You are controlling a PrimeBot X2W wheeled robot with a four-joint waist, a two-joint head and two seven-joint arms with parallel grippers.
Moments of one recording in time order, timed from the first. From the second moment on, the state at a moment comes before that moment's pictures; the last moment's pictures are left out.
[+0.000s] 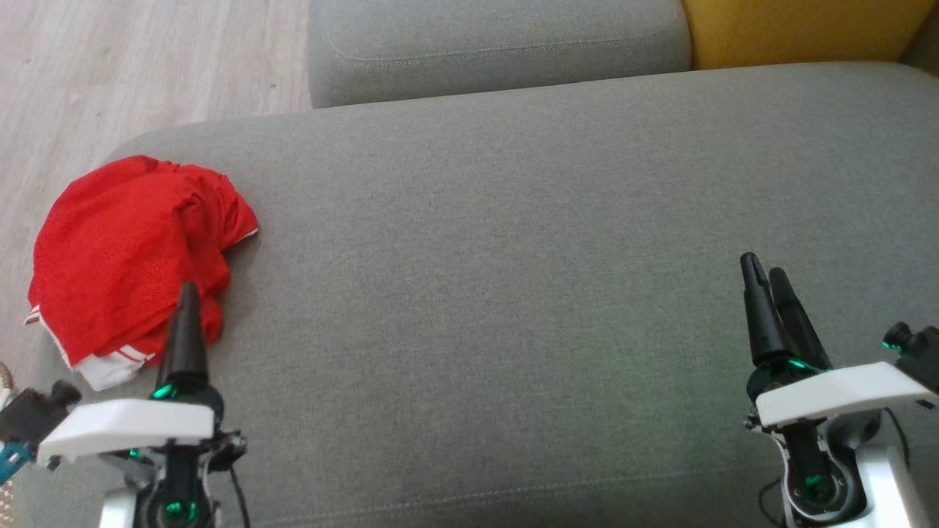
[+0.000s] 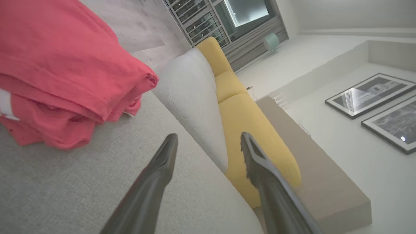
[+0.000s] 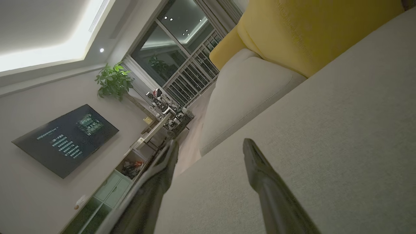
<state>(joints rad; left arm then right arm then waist) -0.01 0.03 0.04 0.06 -1.08 -0.05 -0.04 -0.06 -0.04 -0.05 0.10 0.85 0.13 -0.03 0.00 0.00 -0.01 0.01</state>
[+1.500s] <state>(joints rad) -0.10 0.29 -0.58 0.07 -0.34 0.44 -0.16 -0.04 -0.05 0.00 0.06 0.25 0.13 -0.16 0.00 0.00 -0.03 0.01</state>
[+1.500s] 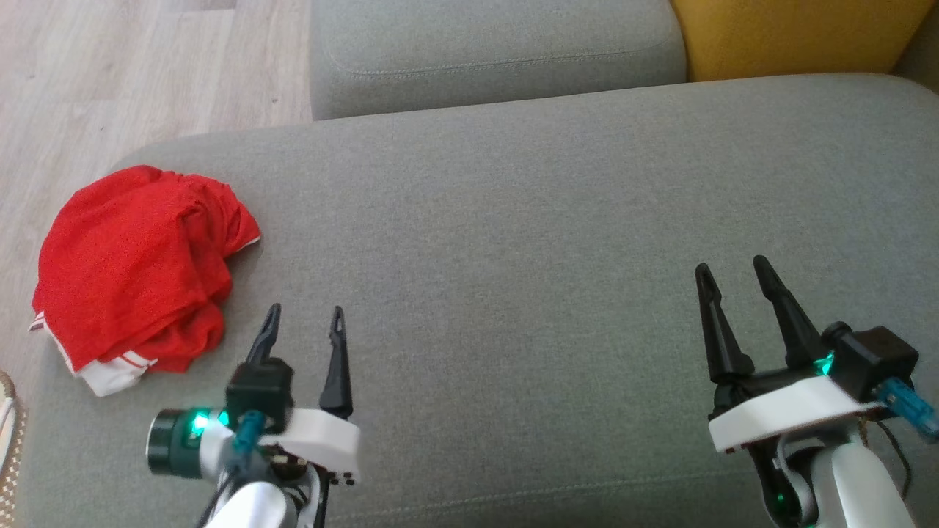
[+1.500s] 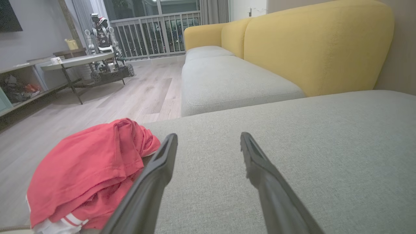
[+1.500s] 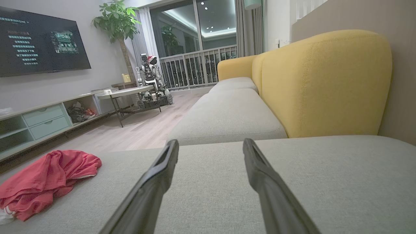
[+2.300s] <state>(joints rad) -0.07 0.28 -0.56 0.00 -0.27 0.47 -0.24 -0.04 -0.05 -0.03 0.14 0.14 0.13 -0.22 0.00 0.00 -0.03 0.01</state>
